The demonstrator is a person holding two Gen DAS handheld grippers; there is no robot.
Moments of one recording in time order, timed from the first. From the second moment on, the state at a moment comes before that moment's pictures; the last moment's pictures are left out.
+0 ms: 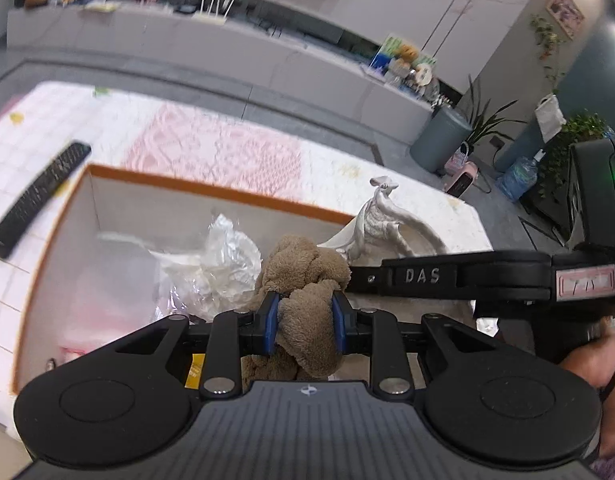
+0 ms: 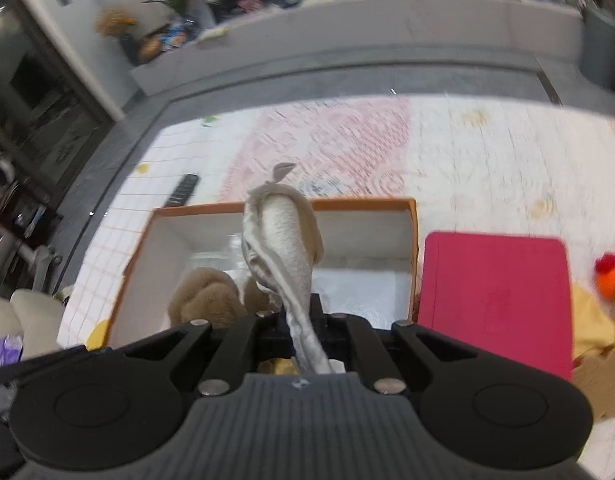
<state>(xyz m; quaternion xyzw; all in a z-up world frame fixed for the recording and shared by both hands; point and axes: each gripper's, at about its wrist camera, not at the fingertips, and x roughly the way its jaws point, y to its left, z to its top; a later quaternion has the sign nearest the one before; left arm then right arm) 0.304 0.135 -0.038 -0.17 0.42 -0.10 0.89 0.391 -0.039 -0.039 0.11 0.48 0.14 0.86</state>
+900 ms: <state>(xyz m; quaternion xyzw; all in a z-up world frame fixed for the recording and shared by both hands) 0.361 0.115 -0.073 -0.13 0.45 -0.11 0.88 0.408 -0.041 -0.072 -0.06 0.49 0.17 0.85</state>
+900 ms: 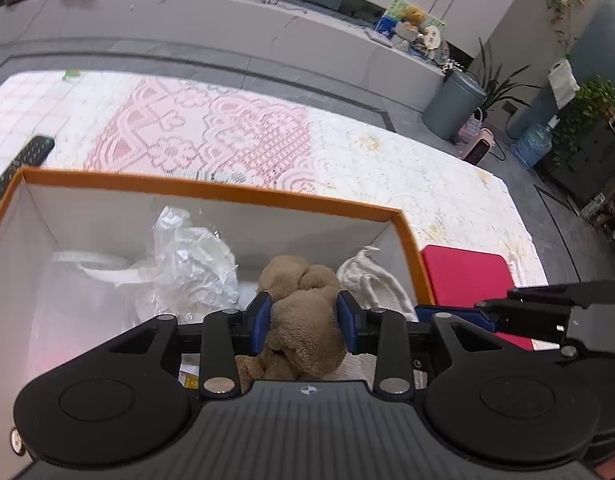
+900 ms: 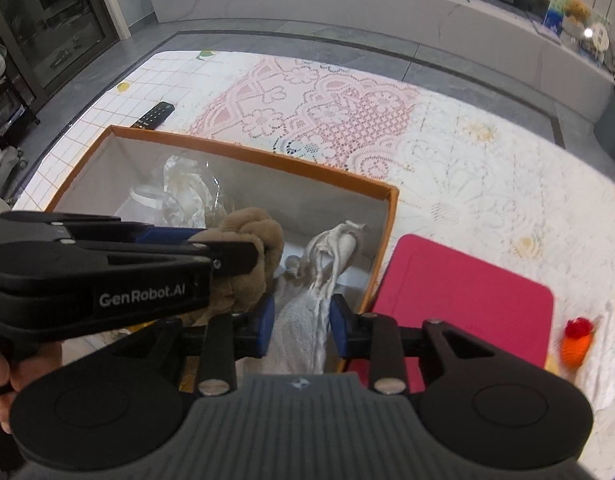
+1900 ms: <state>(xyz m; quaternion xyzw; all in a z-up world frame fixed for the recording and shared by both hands) 0.219 0.001 0.005 0.06 0.34 -0.24 0.91 0.262 -0.186 -0.015 -0.04 0.41 0.14 0.90</state>
